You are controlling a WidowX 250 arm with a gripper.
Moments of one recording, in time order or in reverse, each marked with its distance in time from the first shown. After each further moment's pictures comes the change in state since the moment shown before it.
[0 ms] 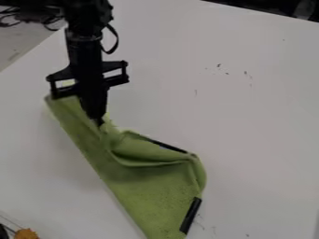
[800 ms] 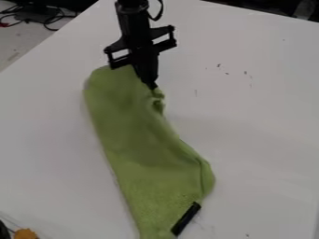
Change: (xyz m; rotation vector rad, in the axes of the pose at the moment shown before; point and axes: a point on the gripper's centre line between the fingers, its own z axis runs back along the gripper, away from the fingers) arm 0.026 -0.092 0.014 -0.243 -0.023 -0.084
